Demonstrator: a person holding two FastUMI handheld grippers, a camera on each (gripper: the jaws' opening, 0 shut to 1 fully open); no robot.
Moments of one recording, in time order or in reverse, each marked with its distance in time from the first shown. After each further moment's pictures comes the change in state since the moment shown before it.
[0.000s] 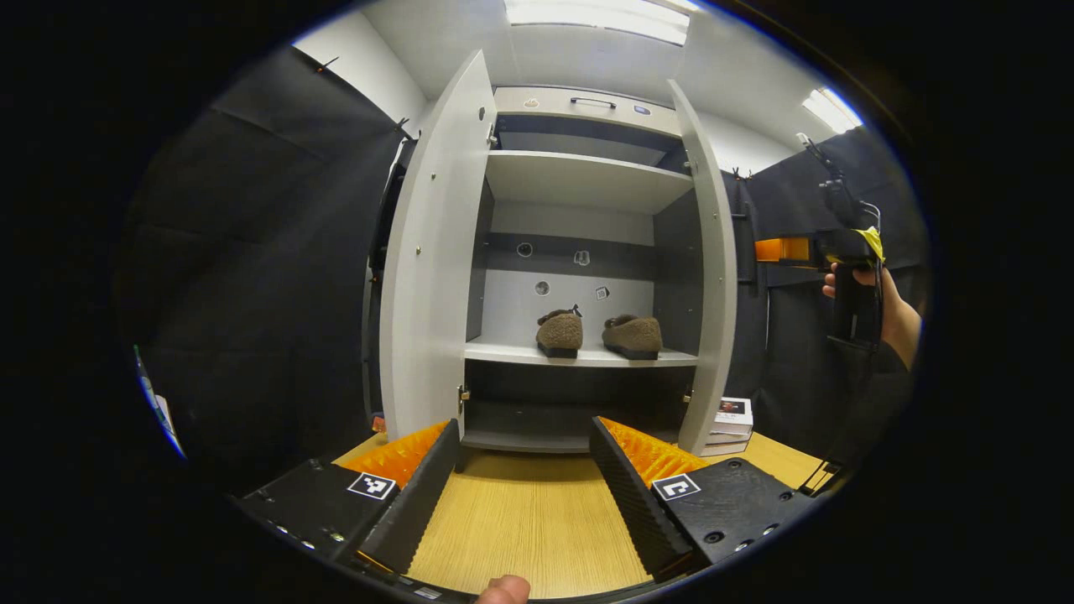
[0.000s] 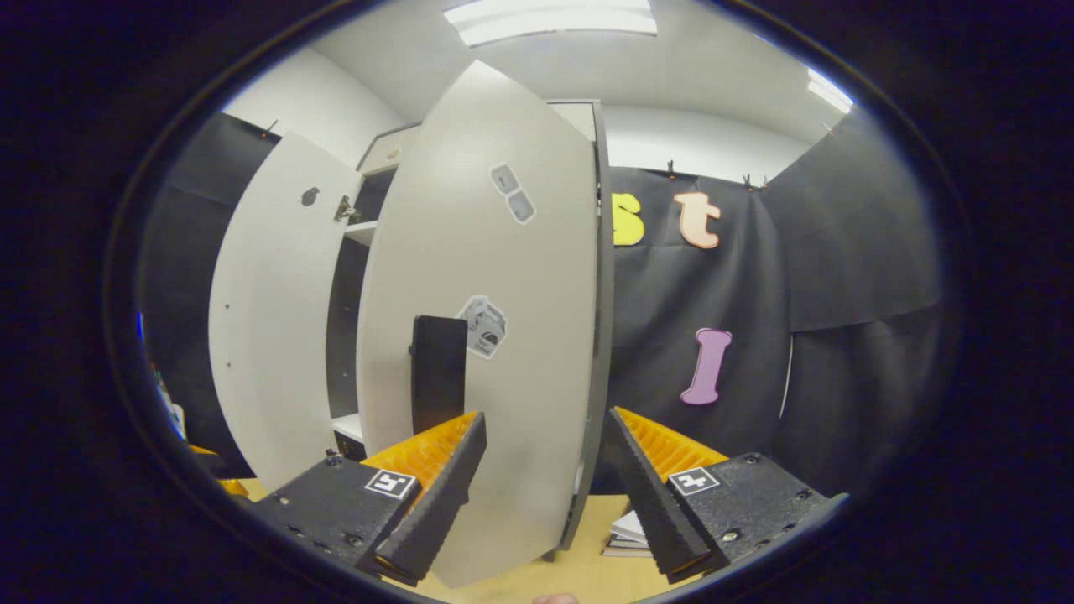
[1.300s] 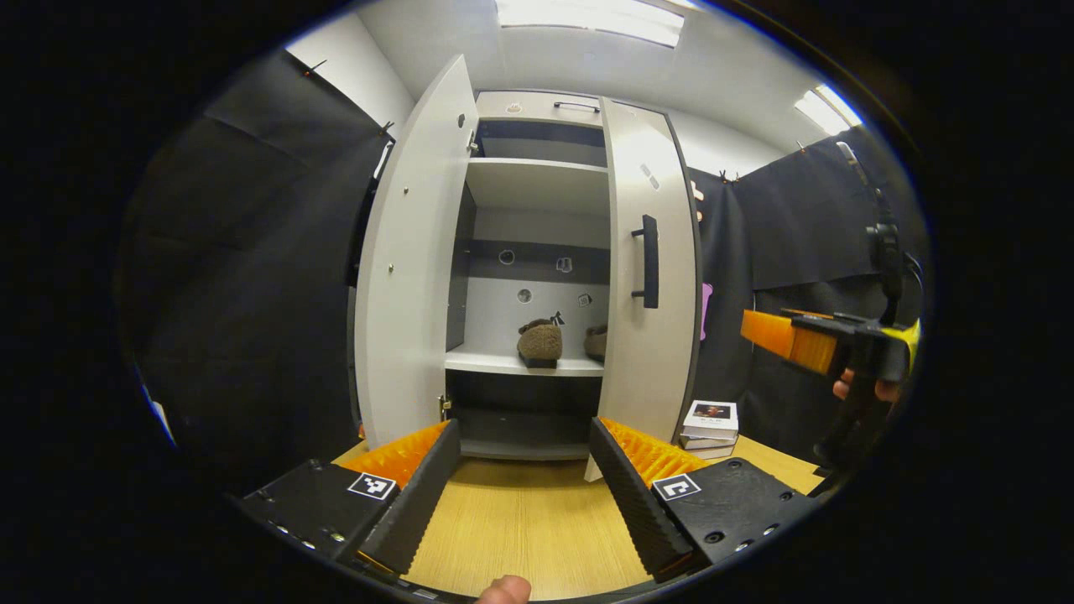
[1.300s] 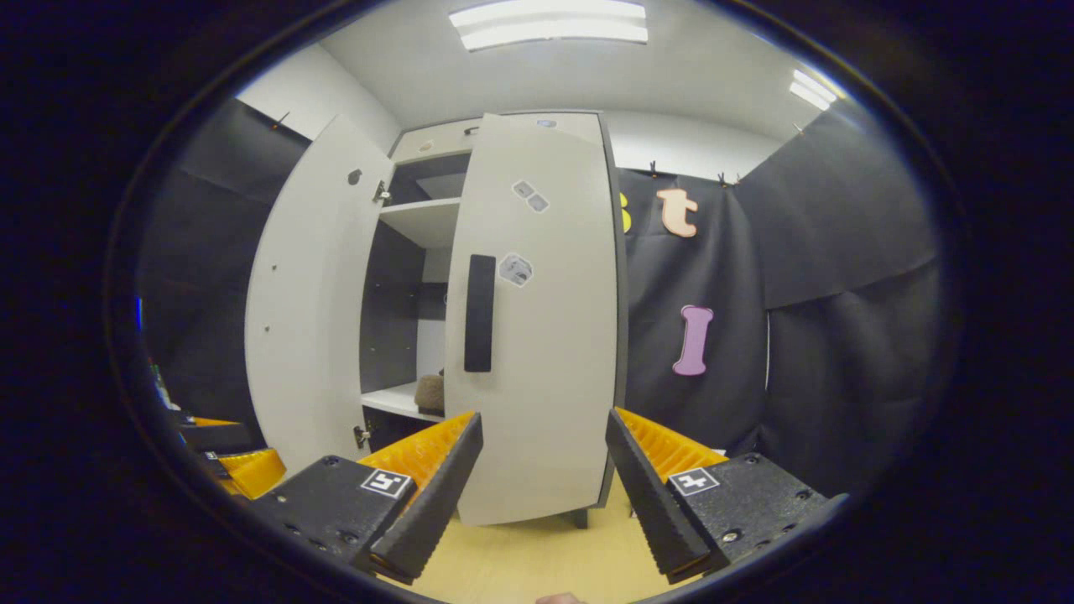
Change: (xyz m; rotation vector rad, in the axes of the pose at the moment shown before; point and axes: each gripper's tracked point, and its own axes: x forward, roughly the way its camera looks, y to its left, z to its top) left arm 0.002 -0.032 0.016 -0.002 -0.005 -0.071; right arm -0.107 0.072 -0.099 0.033 0.006 -0.114
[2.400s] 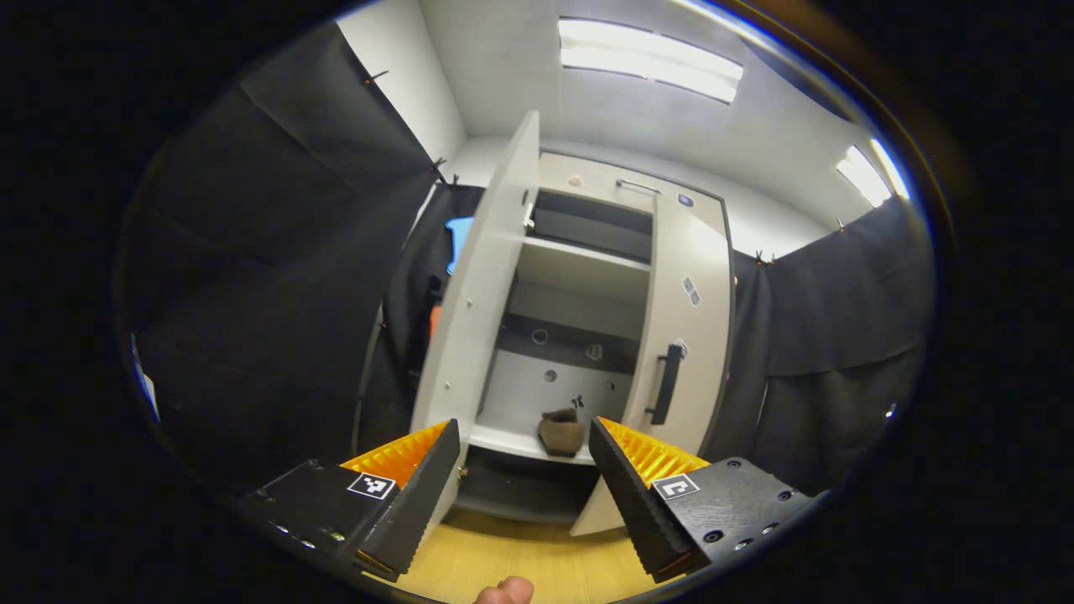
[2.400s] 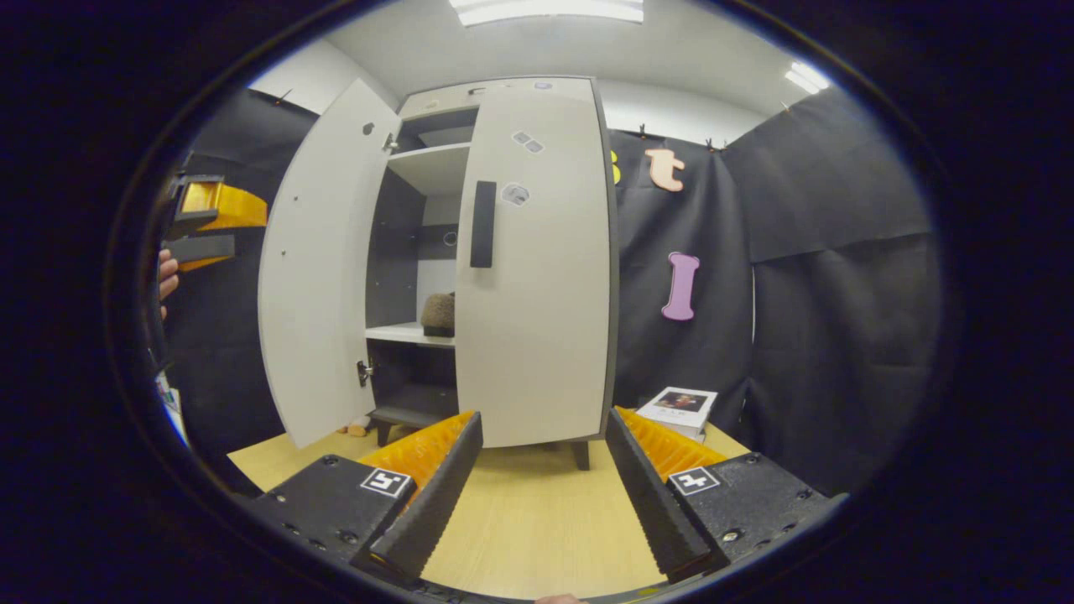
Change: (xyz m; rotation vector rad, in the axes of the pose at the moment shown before) left arm -0.004 0.104 0.153 -0.154 -0.276 0.147; right arm -0.046 0.012 -0.090 -0.008 0.129 -0.041
